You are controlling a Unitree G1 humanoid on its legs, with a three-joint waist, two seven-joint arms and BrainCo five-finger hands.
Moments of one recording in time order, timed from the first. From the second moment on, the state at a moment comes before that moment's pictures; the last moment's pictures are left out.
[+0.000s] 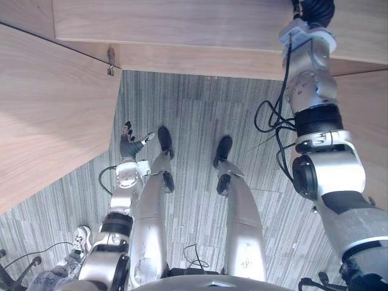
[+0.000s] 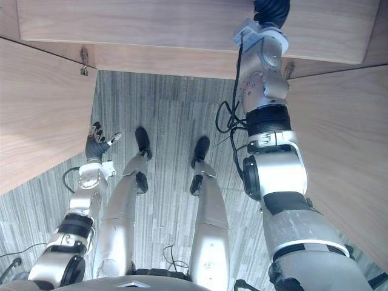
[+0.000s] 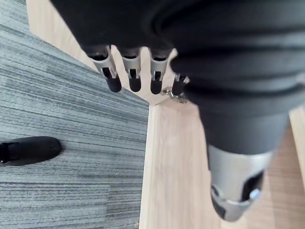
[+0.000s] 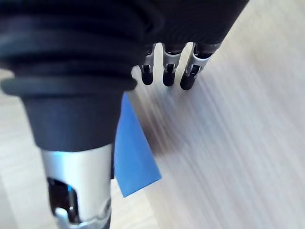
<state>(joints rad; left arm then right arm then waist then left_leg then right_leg) -0.42 0.07 0.04 0.51 -0.14 -0.08 0.29 -1.24 -0.45 0.02 0.66 0.70 -0.06 -0.32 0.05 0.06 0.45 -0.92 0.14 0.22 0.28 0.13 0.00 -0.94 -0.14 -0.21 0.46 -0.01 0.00</state>
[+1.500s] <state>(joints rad) -0.34 0.10 0.08 0.53 -0.02 -0.07 0.24 -0.58 -0.40 -0.02 0.01 -0.32 -0.04 -0.44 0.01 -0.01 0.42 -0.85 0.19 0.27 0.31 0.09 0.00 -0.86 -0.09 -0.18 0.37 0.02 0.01</state>
